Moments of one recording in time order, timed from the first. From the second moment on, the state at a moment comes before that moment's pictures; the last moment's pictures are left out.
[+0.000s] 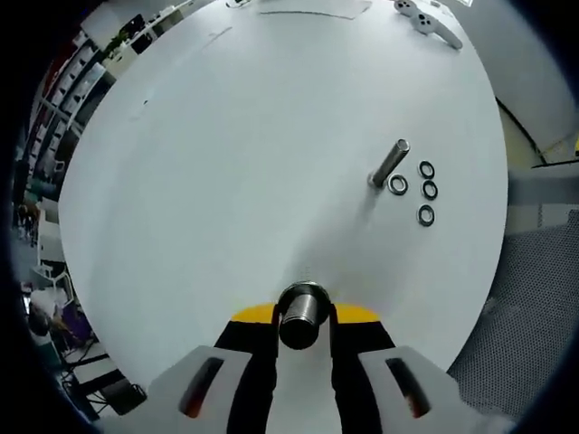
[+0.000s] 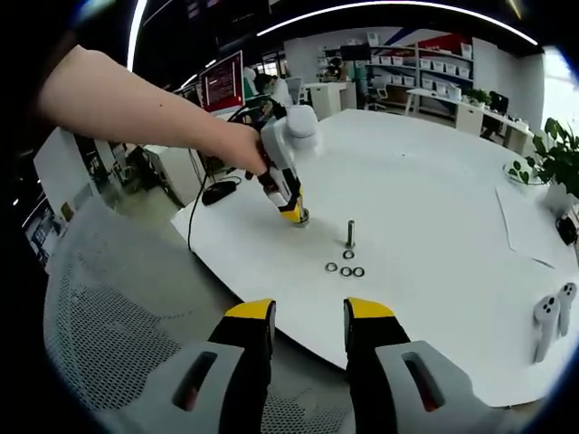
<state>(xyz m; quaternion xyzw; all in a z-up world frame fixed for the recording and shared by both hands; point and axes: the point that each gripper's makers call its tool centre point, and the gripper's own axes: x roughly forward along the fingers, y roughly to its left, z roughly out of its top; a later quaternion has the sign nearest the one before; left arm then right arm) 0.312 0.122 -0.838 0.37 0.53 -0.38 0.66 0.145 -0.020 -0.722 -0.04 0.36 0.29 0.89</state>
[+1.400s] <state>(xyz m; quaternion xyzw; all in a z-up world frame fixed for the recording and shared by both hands) 0.278 0.157 -0.765 0.19 0.44 -0.31 0.82 0.142 -0.013 -0.721 -0.06 0.36 0.31 0.88</state>
